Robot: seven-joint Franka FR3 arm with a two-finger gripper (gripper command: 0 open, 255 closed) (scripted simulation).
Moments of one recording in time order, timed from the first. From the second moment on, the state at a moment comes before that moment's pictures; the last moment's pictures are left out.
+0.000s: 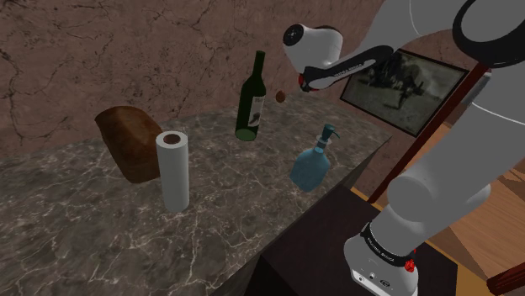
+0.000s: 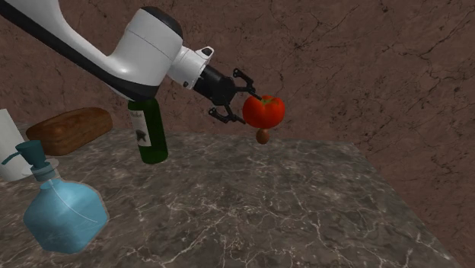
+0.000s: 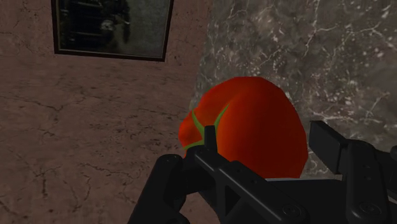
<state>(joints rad) -0.47 0.06 0.19 -2.09 -1.21 2.14 0.14</state>
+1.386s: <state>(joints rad) -0.47 -0.04 0.19 -1.96 -1.07 2.05 -0.10</state>
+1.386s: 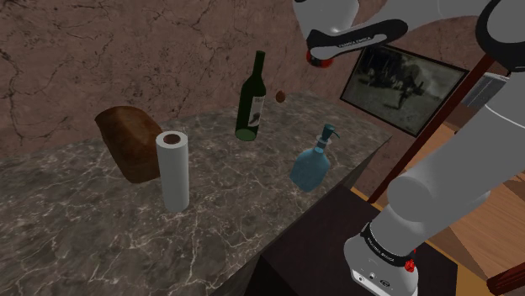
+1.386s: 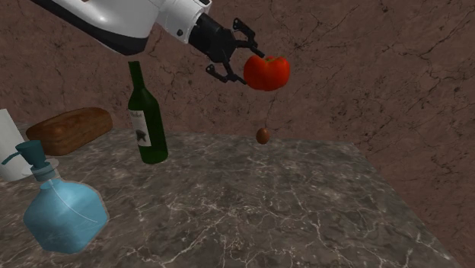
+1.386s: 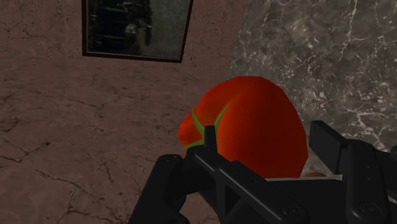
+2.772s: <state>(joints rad) -0.29 -0.27 0.41 -2.10 -0.89 1.72 0.02</state>
